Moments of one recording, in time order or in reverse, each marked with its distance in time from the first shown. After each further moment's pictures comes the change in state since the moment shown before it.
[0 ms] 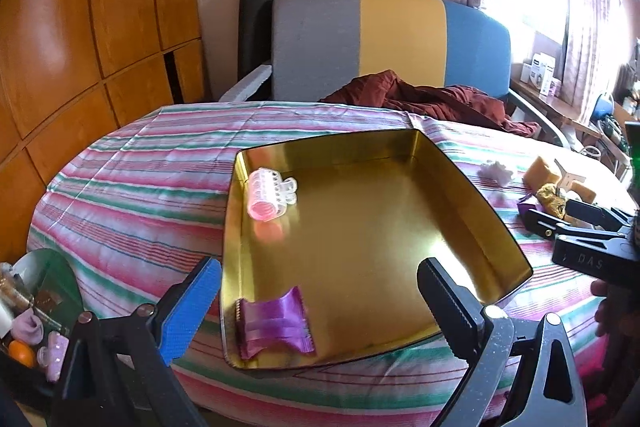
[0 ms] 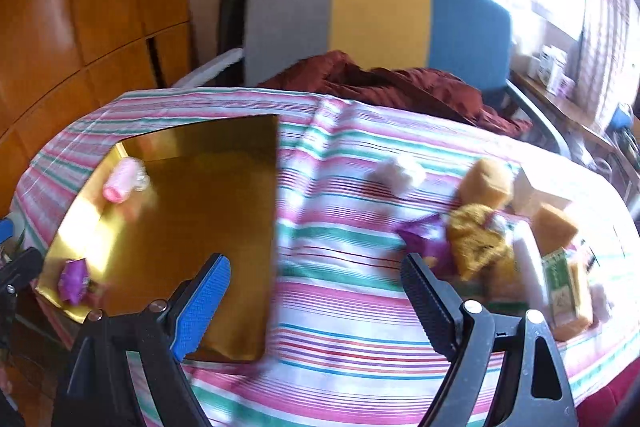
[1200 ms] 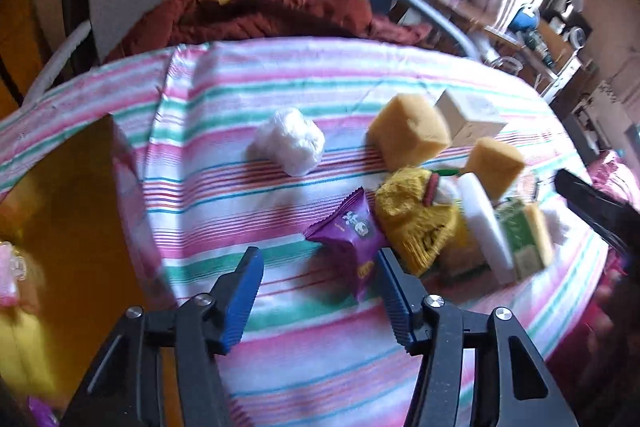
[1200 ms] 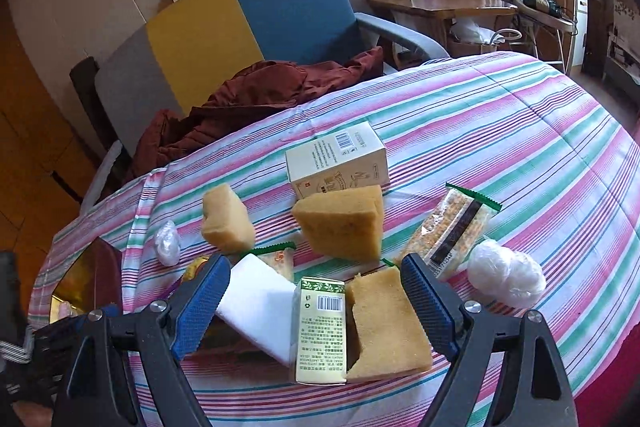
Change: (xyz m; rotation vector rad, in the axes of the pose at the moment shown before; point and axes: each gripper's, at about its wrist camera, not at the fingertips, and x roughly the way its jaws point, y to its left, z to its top) left arm 0.147 -0.258 0.070 0.177 0.400 -0.348; right arm -0.011 -0.253 0.000 0.513 0.019 -0.051
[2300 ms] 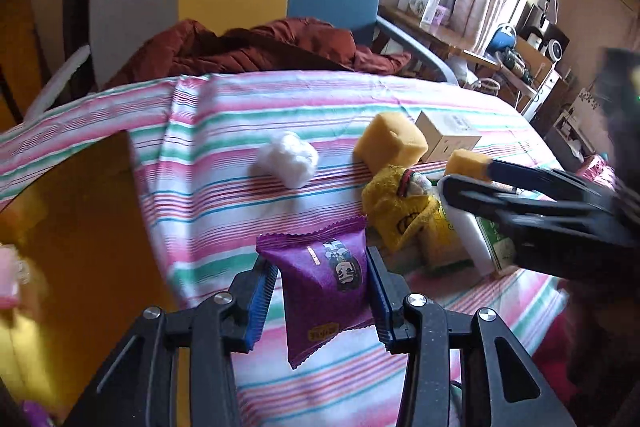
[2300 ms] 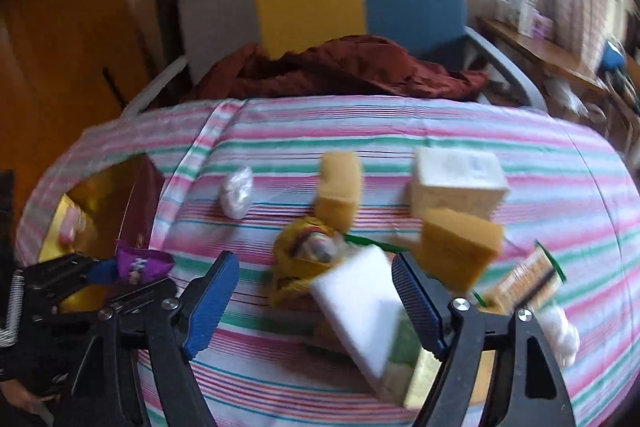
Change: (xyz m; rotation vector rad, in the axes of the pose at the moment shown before) left arm -0.049 0.016 -0.032 0.032 -0.162 -0.058; right arm 0.041 0.112 -0.008 -0.463 0.139 0.074
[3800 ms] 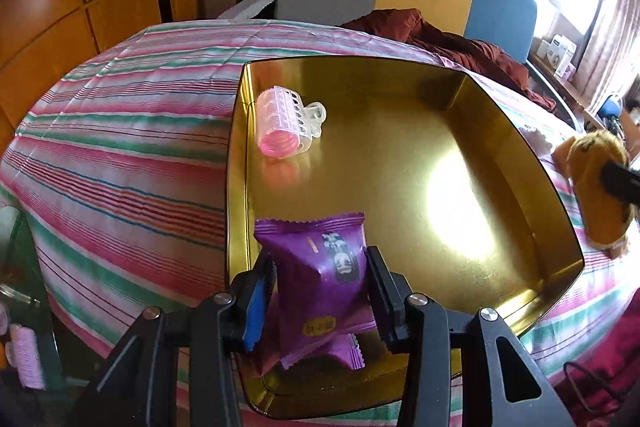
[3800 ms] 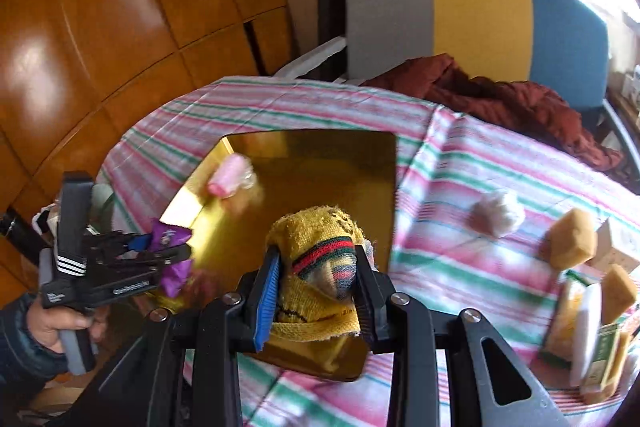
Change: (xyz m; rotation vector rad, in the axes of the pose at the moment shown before) left arm -0.101 0.230 -0.139 -0.307 -0.023 0.324; right arm -0.032 0.210 -0.027 -0.226 -0.042 0.339
